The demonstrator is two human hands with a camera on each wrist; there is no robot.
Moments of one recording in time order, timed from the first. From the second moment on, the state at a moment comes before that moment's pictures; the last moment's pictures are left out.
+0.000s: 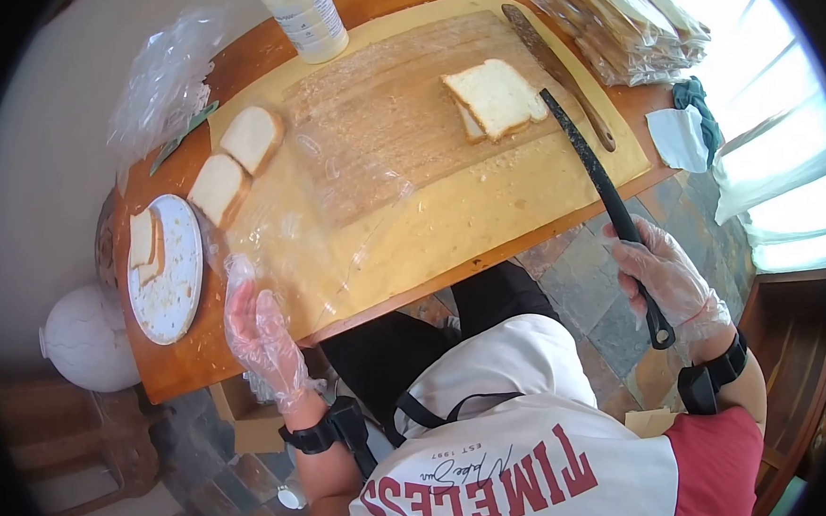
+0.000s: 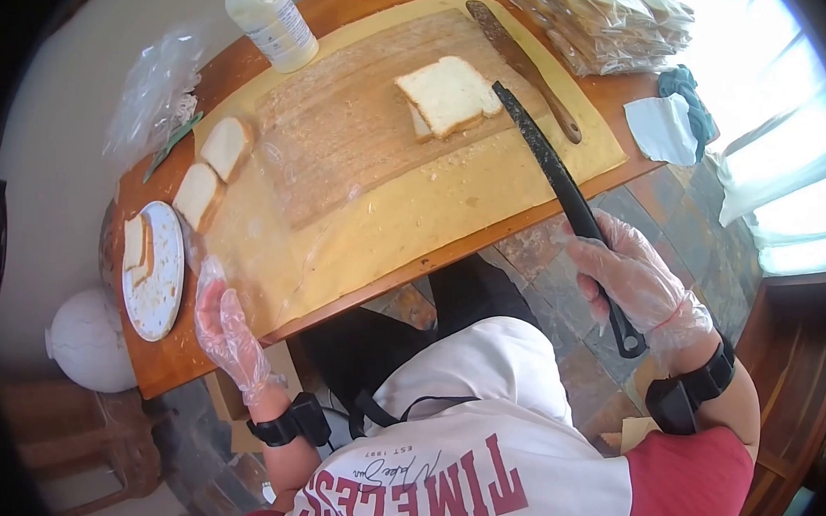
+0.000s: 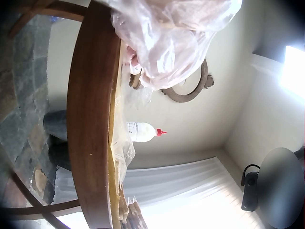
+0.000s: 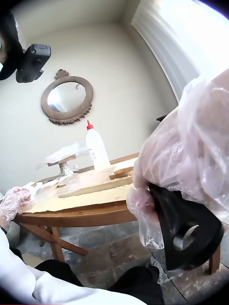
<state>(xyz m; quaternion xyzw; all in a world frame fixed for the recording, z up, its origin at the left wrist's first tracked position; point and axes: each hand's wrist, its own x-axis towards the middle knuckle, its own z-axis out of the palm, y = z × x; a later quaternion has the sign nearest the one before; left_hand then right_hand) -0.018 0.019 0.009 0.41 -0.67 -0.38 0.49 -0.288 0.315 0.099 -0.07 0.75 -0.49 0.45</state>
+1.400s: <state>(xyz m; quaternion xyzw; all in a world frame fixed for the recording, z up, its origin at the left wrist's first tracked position) -0.016 0.016 0.004 0.42 -0.66 -0.36 0.50 -0.270 0.337 0.092 -0.08 0.75 -0.46 0.46</state>
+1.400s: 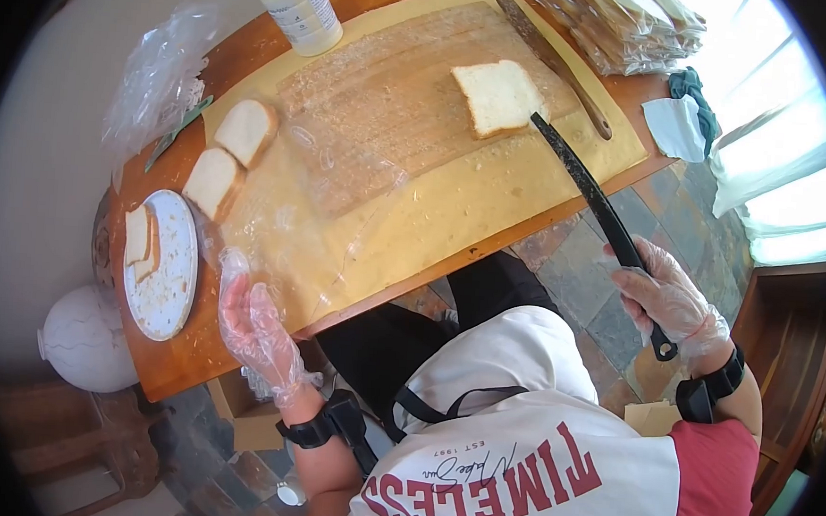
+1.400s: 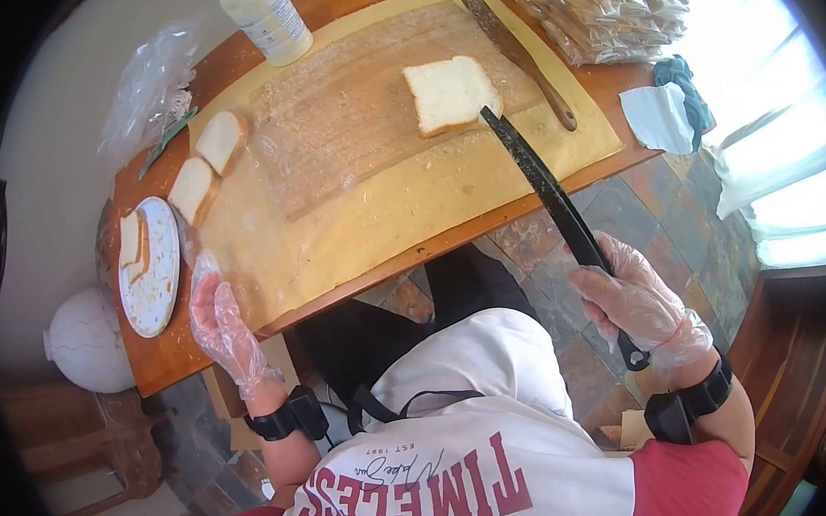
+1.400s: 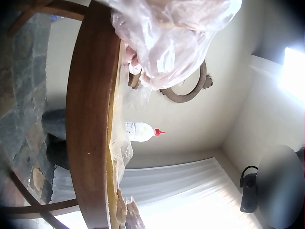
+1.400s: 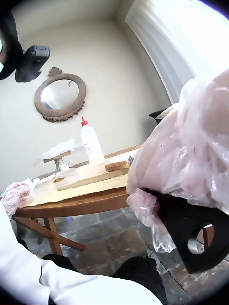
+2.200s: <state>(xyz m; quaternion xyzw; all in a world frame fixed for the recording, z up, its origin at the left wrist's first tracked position) -0.018 0.017 0.005 0.41 -0.66 -0.37 0.50 -0.262 0.344 0.095 -0.01 0.66 -0.54 0.52</state>
